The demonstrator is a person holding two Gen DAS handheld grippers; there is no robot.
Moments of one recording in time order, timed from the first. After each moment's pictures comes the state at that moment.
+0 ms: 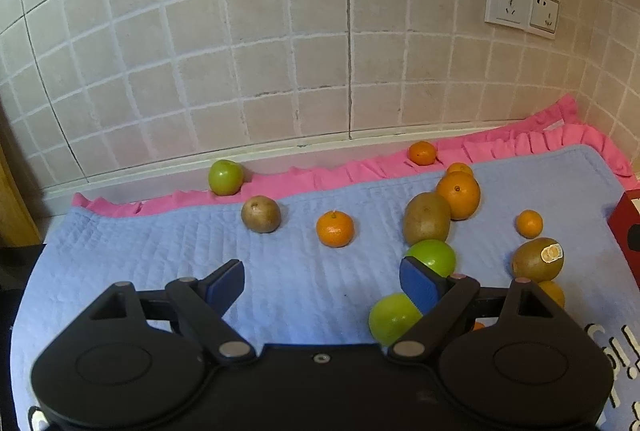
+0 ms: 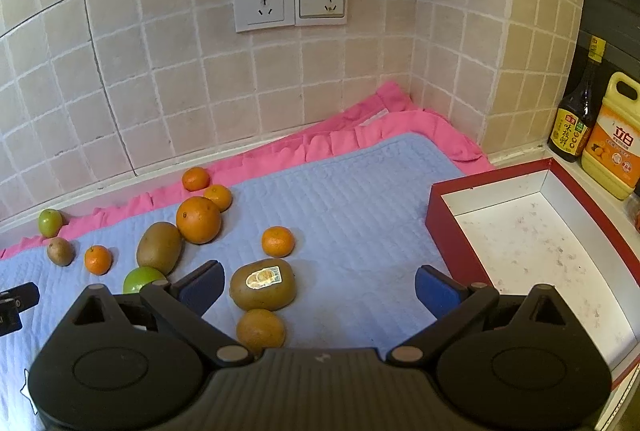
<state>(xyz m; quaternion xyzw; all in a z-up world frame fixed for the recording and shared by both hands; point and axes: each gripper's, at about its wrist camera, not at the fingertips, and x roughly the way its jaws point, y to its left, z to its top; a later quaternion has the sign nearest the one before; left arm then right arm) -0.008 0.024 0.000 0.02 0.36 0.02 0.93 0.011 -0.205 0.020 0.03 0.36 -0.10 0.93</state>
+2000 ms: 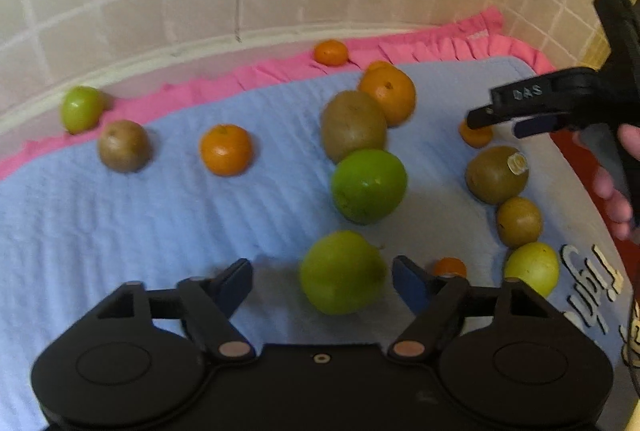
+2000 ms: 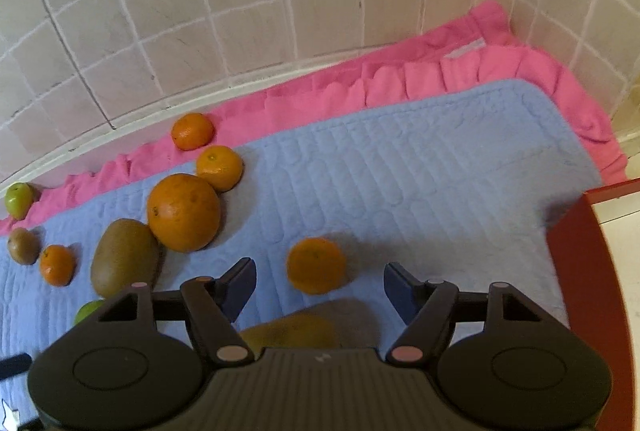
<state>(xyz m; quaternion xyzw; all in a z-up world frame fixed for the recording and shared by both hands) 0.047 0.023 -0.087 0.00 0.46 -0.17 0.87 0.170 -0.214 -0.085 0.04 0.48 -0.03 0.88</state>
